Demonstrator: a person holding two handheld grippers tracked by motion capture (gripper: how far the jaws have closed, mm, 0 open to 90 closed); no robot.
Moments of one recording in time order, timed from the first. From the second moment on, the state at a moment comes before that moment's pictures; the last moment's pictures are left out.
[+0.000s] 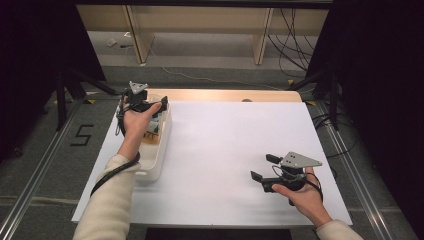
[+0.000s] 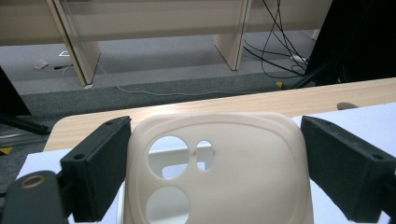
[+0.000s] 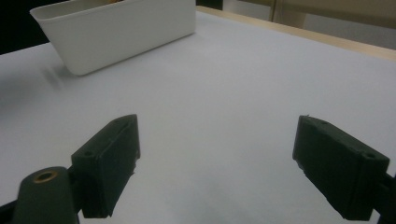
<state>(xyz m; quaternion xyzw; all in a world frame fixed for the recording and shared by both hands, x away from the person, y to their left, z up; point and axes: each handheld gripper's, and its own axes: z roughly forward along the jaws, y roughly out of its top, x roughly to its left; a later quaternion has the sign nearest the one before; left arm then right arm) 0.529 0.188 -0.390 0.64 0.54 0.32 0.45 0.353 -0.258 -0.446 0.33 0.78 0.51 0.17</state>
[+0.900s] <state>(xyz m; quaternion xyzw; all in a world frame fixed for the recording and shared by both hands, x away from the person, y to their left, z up) 0.541 0.189 -0.388 0.64 0.54 0.32 0.44 0.353 -0.257 -0.447 0.32 0.78 0.51 0.17</state>
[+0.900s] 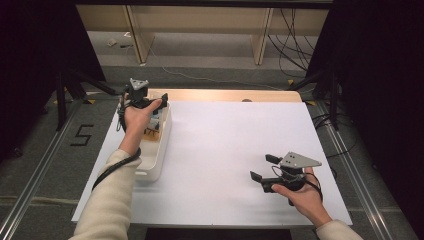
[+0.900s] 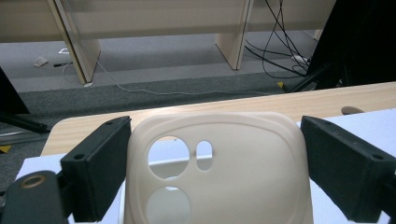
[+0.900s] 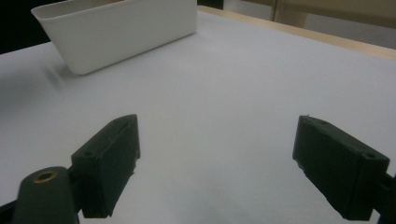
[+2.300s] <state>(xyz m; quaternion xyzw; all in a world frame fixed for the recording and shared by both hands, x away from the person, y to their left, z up) 0.566 0.187 -0.385 0.64 0.55 0.32 0.44 0.354 -0.257 -0.448 0.32 0.78 0.51 0.17</state>
